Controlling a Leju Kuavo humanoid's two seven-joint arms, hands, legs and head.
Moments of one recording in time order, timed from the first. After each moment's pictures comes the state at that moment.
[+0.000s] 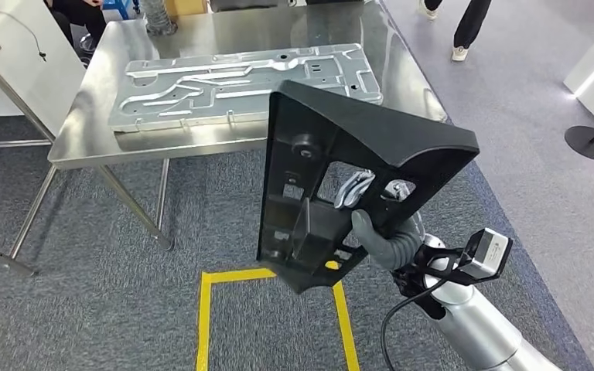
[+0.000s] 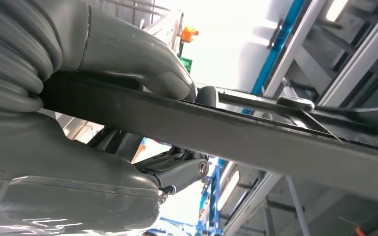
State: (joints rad) left arm -0.09 -0.06 1.26 -0.21 -0.88 -0.04 -0.32; right arm -0.46 -0.33 0.66 -1.66 -0.47 0.25 -0.61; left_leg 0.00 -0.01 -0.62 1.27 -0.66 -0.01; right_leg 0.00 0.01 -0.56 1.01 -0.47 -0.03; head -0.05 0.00
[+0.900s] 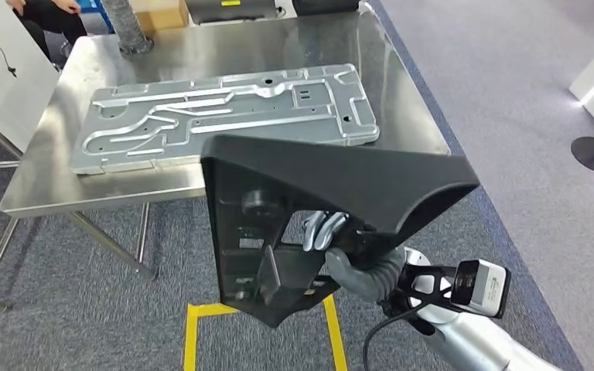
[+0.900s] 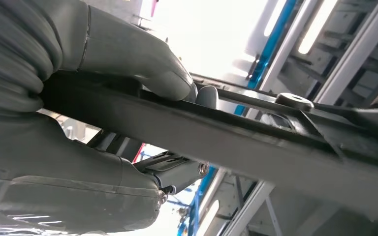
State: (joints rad) left arm -0.09 -0.05 1.25 -0.21 -0.90 -0.06 -0.32; right arm -0.50 -0.32 0.80 -1.79 -0.46 0.22 -0.61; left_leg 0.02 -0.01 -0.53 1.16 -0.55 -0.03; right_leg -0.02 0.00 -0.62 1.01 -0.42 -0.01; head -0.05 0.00
